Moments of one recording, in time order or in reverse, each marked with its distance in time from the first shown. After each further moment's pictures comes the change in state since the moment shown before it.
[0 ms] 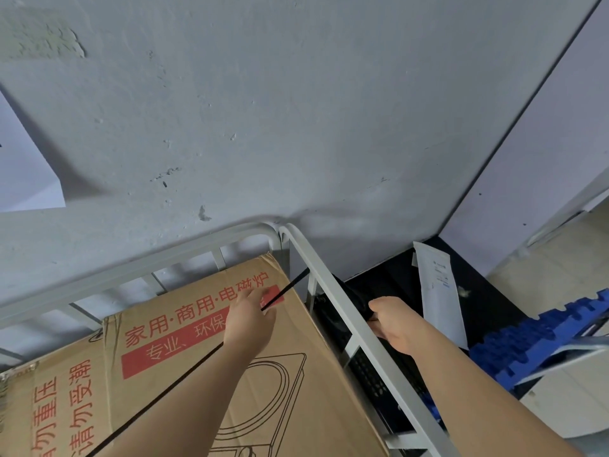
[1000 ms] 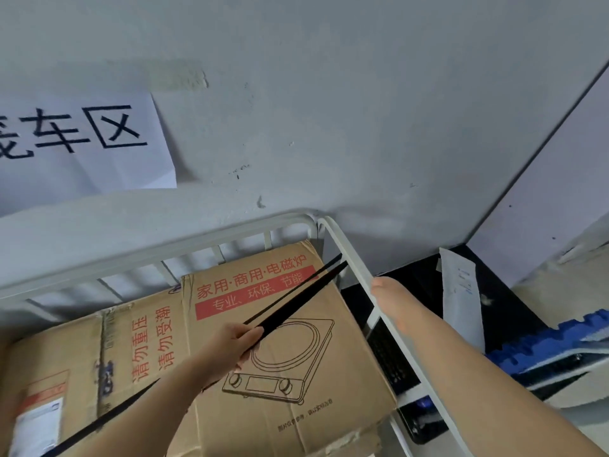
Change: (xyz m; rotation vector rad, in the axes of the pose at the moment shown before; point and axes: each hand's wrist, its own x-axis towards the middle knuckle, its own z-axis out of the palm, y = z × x) left_hand -0.148 -0.037 -0.125 -0.374 -0.399 -0.222; right_hand -0.119 -0.013 0.030 -0.349 -0.038 -0.327
